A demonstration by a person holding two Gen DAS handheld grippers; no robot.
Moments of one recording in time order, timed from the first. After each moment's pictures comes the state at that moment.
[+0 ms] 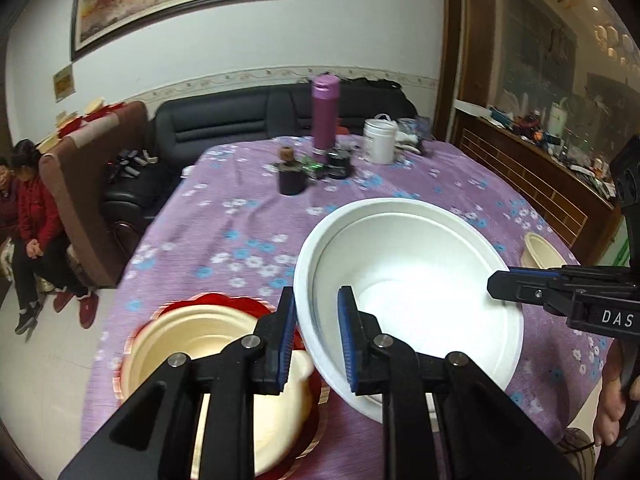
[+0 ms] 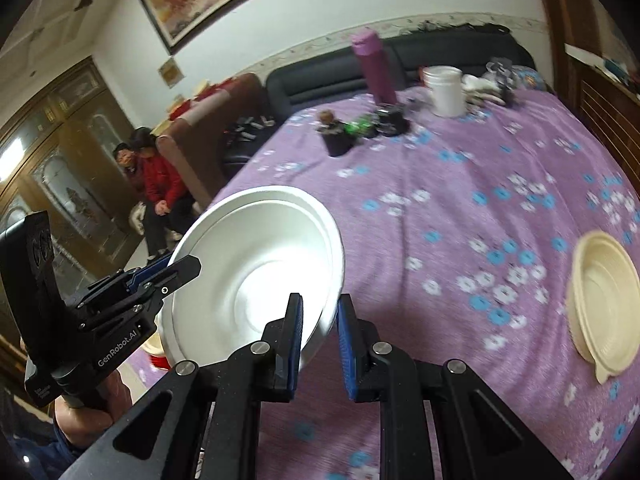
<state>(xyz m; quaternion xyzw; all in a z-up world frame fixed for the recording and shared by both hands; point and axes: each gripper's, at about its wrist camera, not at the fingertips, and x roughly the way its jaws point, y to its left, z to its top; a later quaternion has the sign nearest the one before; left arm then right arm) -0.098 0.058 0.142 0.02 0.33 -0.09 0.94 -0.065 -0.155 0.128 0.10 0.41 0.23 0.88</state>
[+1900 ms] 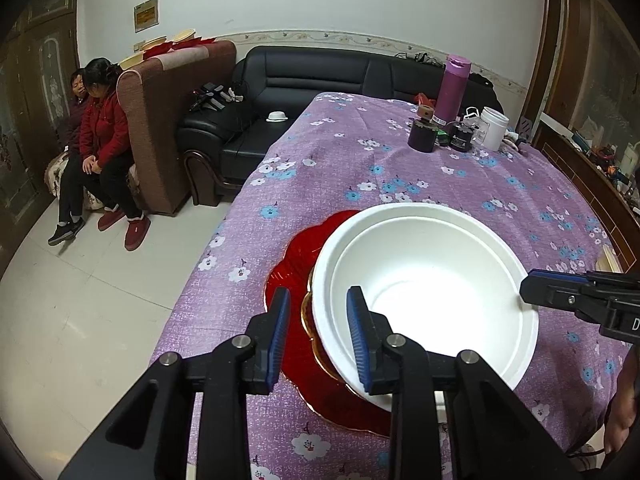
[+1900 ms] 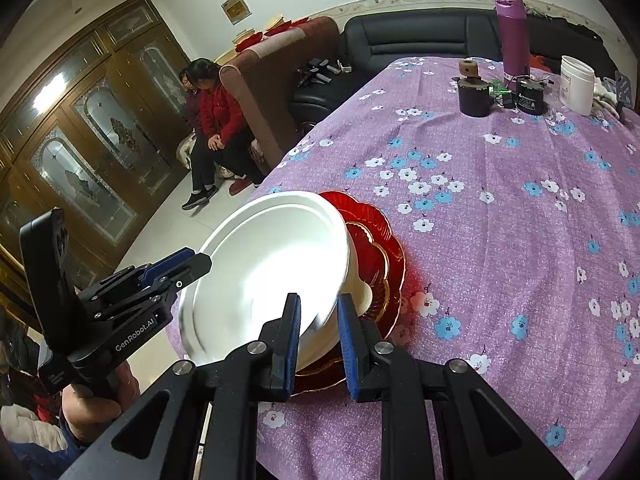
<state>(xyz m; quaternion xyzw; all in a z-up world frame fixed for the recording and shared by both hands) -0.124 0.196 0.091 -0.05 0.38 0.03 0.92 -0.046 -0.009 0.089 0.05 0.46 0.33 0.82</state>
